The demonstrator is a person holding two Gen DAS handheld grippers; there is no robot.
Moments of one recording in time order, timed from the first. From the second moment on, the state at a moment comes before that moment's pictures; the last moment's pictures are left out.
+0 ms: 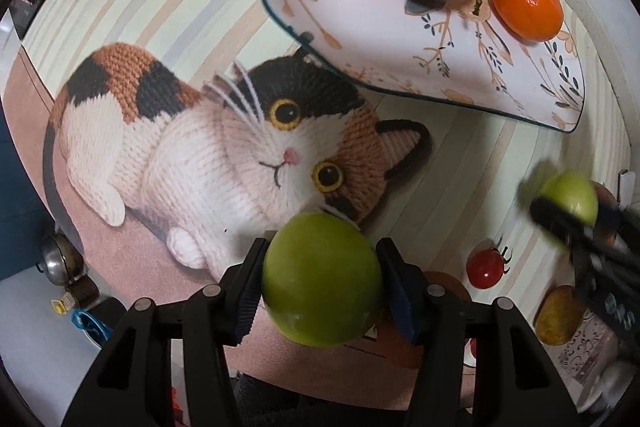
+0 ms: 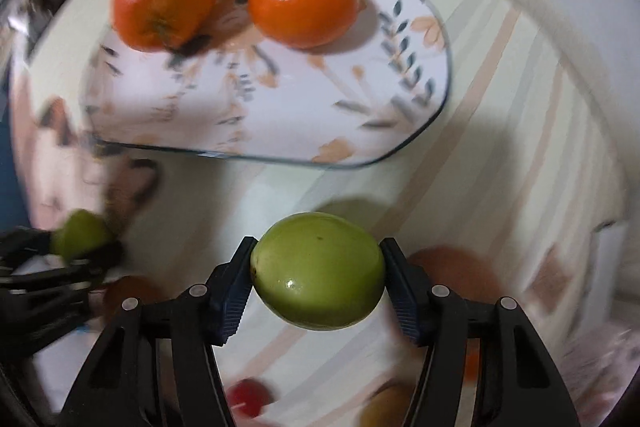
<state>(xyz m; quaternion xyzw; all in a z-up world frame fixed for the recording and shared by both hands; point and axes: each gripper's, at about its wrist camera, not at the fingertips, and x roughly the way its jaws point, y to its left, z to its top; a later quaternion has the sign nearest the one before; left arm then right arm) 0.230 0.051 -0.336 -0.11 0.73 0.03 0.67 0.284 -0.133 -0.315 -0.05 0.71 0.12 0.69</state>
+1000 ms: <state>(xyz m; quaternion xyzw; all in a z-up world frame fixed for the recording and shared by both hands) 0.304 0.102 -0.264 -0.15 0.67 0.02 0.72 0.368 -0.182 -0.268 0.09 0.68 0.09 0.72</state>
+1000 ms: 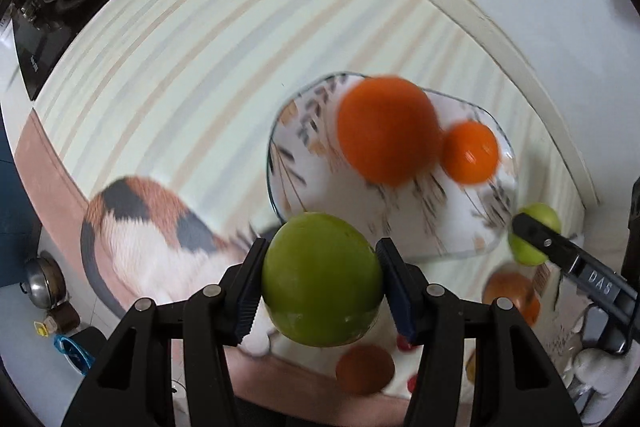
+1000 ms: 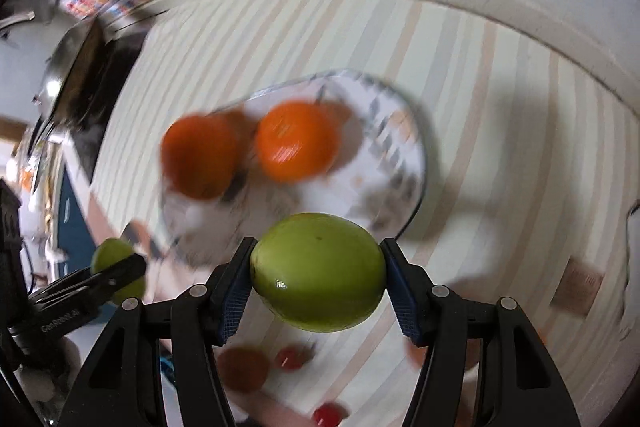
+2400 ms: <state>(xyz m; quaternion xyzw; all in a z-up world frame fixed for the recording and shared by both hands) 0.271 0.074 -0.218 -0.08 0.63 0.04 0.77 0.325 -0.146 -0.222 0.01 0.66 0.09 0.75</state>
